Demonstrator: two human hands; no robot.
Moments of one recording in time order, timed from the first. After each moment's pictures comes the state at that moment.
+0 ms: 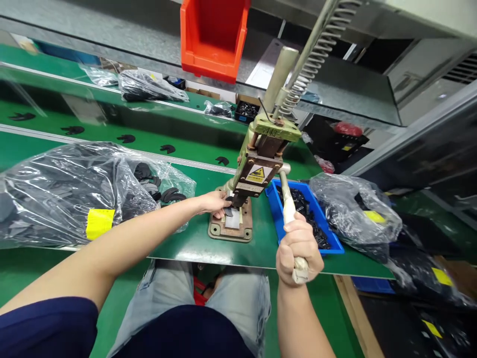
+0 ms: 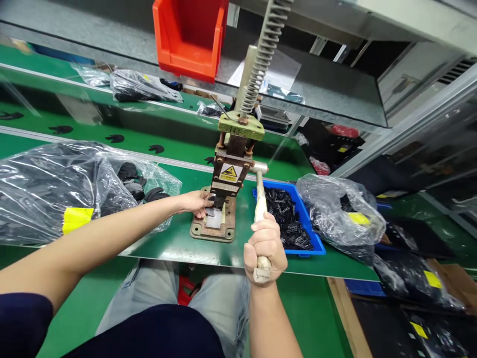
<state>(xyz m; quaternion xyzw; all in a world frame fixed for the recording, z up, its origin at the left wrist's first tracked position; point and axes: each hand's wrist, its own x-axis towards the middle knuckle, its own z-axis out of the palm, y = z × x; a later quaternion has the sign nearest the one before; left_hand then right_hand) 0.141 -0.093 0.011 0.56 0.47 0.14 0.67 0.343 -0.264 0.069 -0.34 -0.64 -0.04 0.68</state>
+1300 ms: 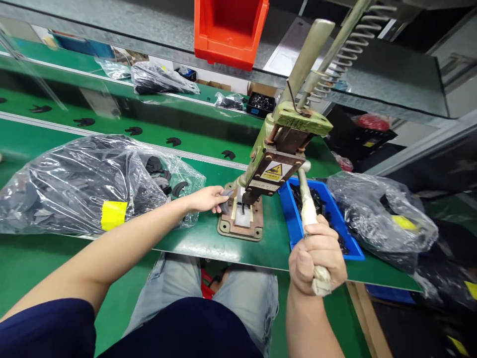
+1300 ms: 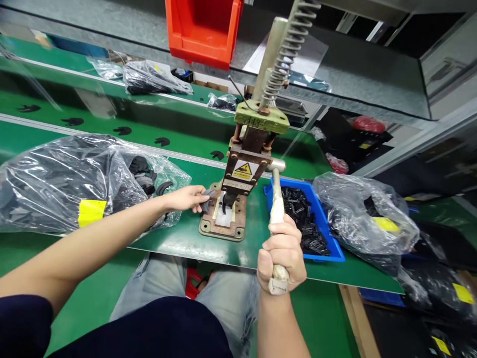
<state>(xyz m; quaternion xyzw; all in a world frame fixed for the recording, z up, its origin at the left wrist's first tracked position) 0.081 -0.091 -0.007 0.65 0.41 0.20 0.61 0.337 -0.260 0.067 -0.35 -0.62 -0.07 0.70</state>
